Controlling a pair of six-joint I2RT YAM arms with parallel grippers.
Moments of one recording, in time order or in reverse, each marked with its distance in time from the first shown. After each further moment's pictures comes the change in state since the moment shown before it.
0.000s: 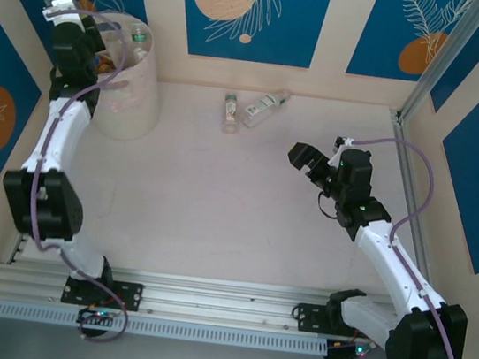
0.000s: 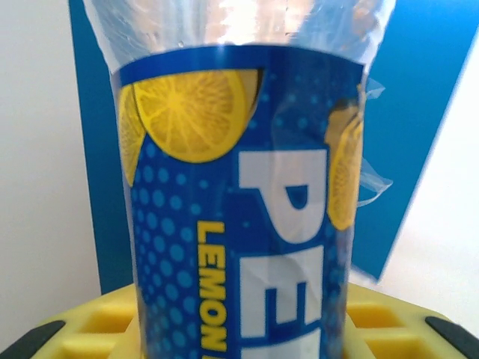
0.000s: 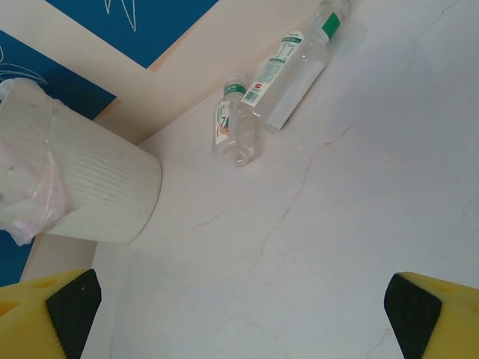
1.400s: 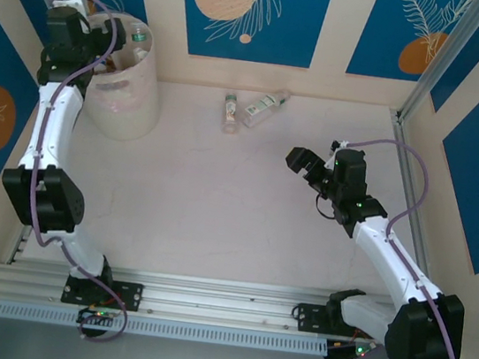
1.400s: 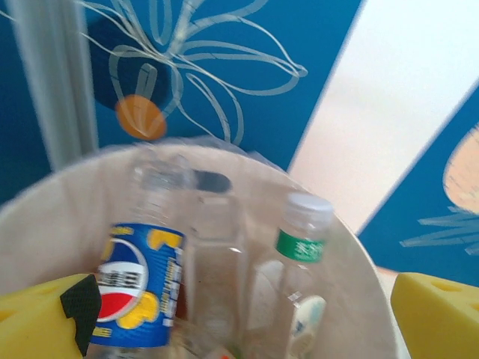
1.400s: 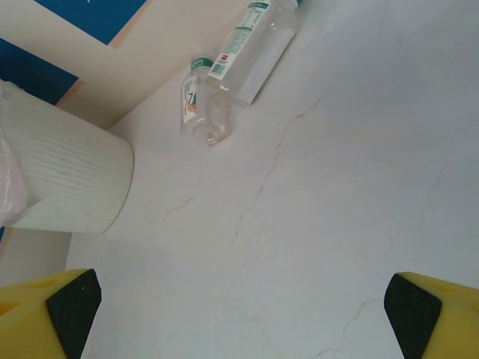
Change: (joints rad) left arm -0.002 0.030 0.237 -0.484 0.369 -0.110; right arm 0.006 0.045 0.000 -0.052 0.016 0.002
